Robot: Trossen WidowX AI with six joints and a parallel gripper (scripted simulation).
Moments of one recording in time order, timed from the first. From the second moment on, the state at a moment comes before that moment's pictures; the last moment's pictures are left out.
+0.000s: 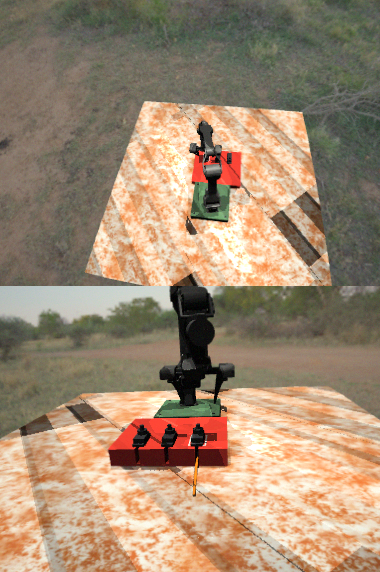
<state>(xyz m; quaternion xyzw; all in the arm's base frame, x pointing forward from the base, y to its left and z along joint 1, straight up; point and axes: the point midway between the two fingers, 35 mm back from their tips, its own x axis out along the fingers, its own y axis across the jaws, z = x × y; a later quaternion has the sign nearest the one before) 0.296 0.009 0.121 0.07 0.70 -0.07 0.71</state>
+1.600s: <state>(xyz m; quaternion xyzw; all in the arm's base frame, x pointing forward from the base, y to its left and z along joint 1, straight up) 0.253 0.014 0.189 0.07 0.69 -0.07 0.71</state>
